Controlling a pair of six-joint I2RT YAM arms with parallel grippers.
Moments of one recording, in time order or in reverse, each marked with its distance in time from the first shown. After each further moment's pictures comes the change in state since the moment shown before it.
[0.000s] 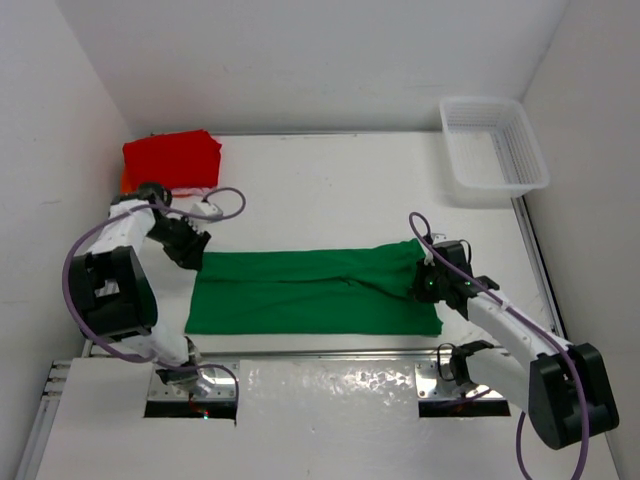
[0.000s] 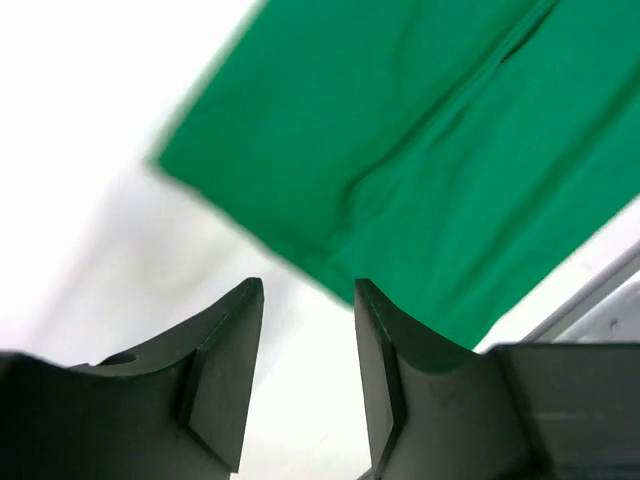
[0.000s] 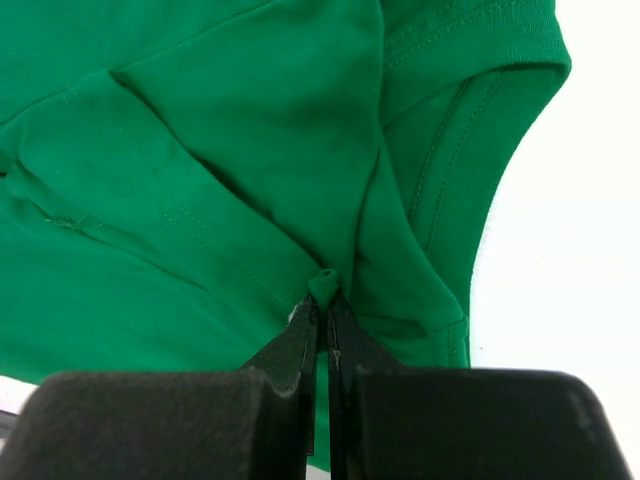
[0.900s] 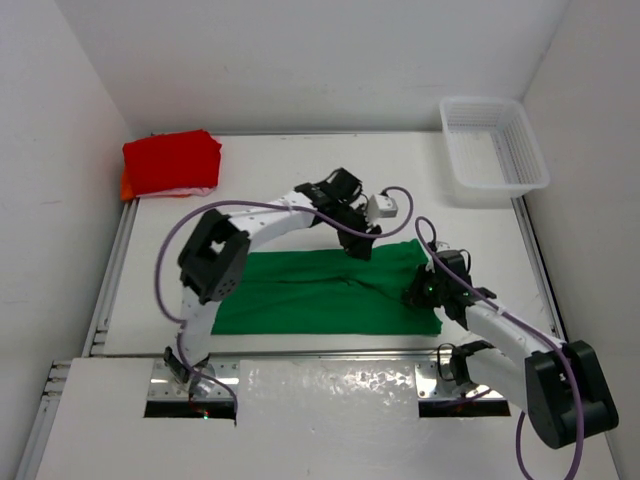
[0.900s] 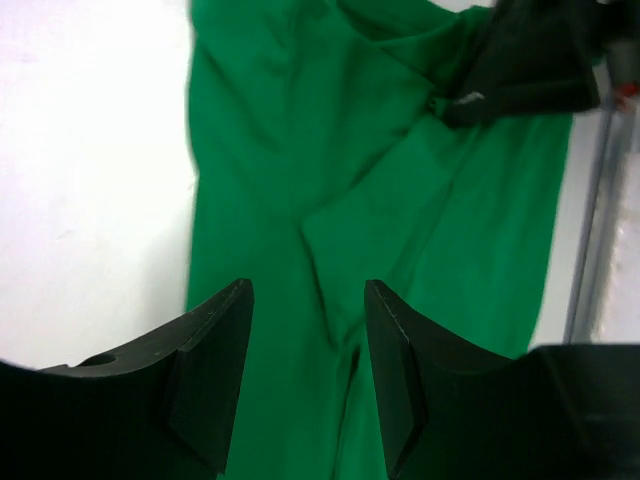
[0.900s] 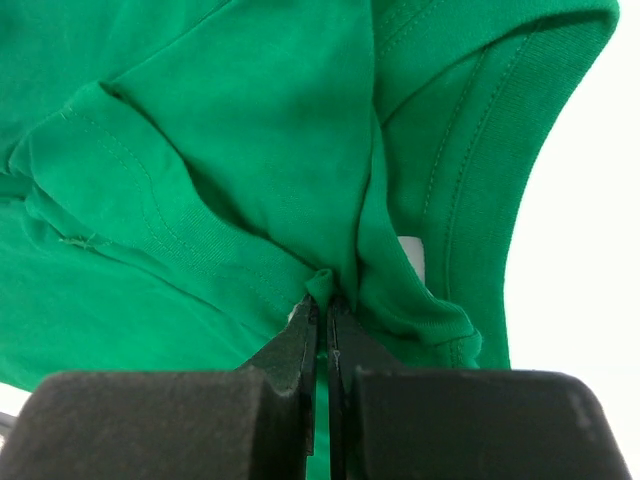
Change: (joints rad) left arm -0.944 0.440 0.553 0.436 0.194 -0.617; right arm -0.001 0.015 -0.110 0.171 -0.046 0.135
